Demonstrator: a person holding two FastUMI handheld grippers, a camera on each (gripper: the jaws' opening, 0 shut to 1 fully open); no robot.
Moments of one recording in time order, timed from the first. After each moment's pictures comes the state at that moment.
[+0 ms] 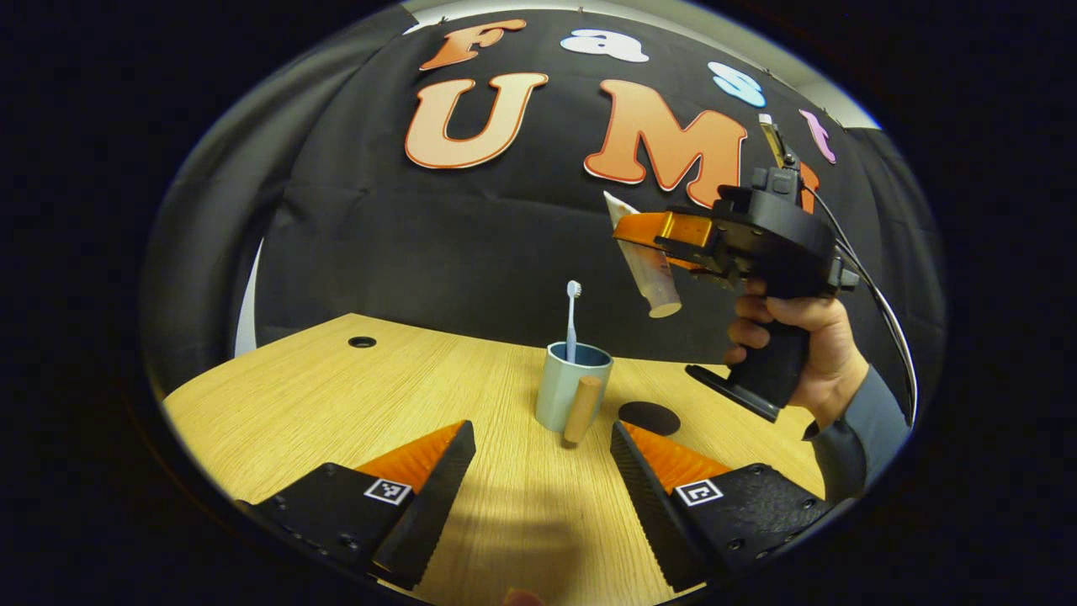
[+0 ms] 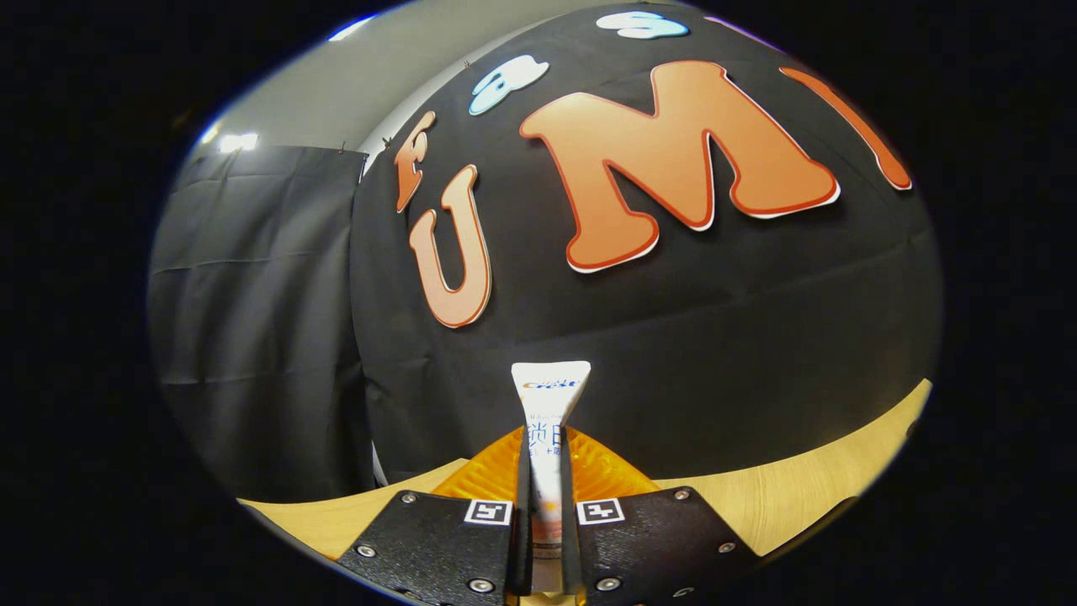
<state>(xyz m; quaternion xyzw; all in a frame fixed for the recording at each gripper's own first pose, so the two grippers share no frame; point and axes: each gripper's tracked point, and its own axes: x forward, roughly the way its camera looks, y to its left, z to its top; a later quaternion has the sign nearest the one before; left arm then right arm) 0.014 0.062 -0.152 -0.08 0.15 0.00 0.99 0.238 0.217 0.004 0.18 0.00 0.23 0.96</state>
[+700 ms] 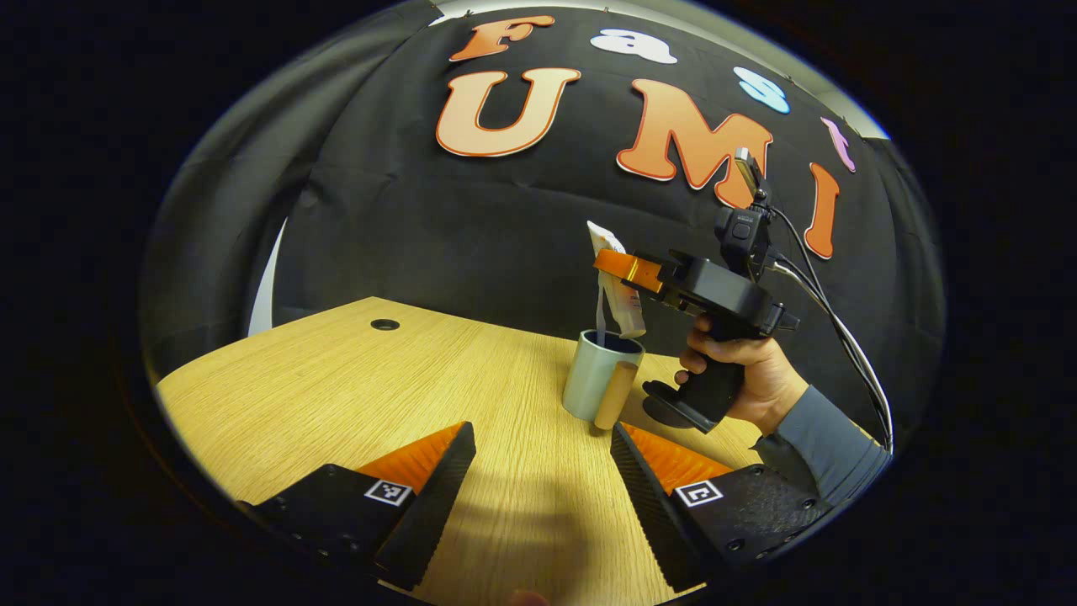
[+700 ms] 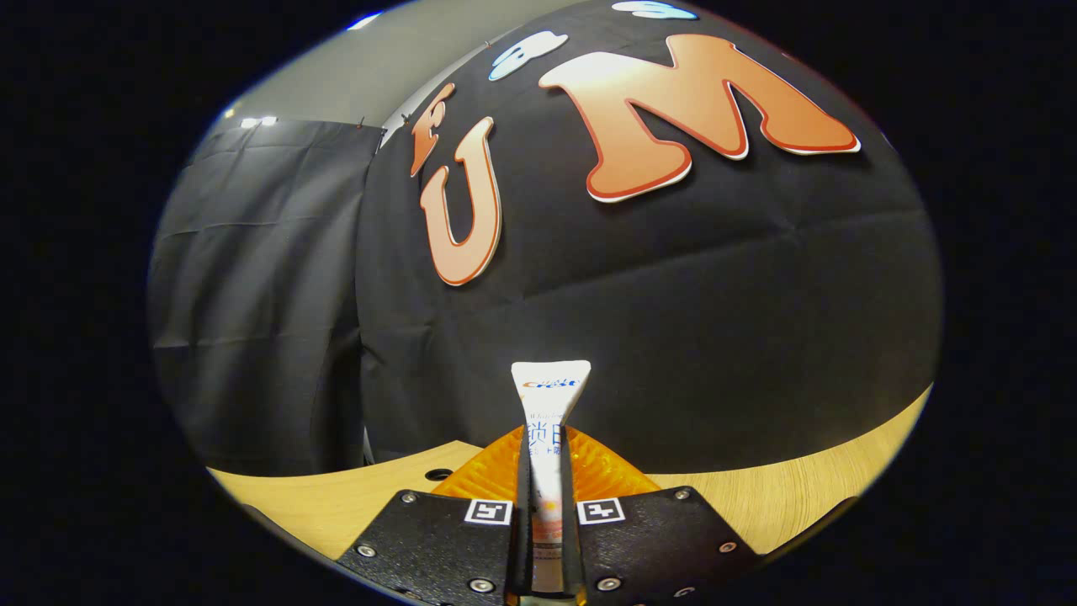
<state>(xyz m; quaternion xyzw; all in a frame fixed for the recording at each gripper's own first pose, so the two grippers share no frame) 0.004 0.082 -0.164 -0.10 0.16 0.03 0.98 0.275 0.258 -0.053 0.15 0.00 0.26 0.95</state>
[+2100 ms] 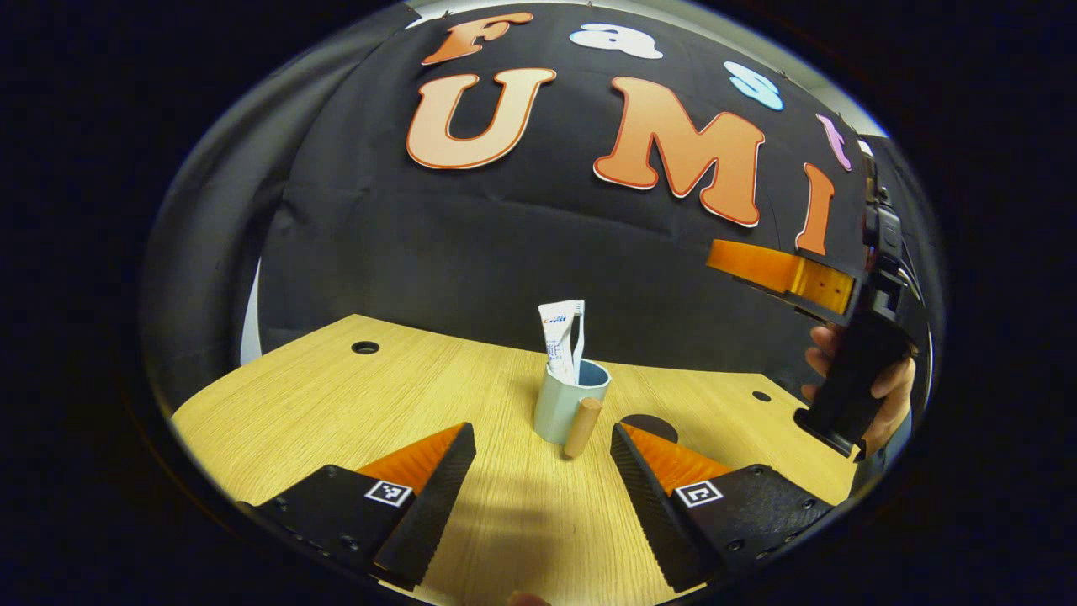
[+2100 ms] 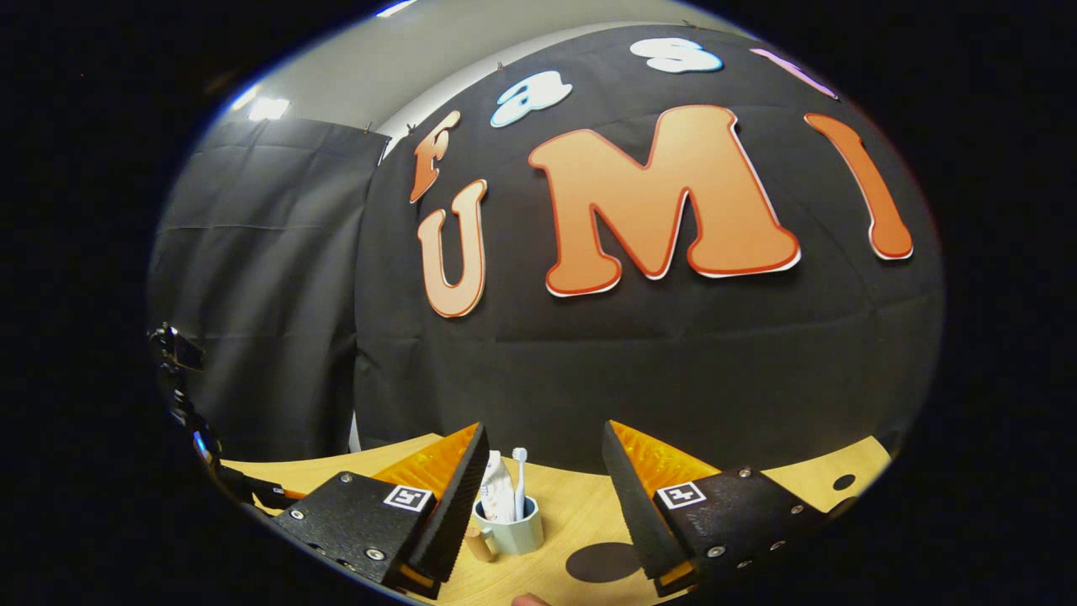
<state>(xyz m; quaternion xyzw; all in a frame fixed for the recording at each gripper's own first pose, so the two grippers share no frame) 0.041 0.066 -0.118 -0.07 0.18 0.01 0.98 0.164 0.110 0.027 0.10 -0.01 0.20 0.97</state>
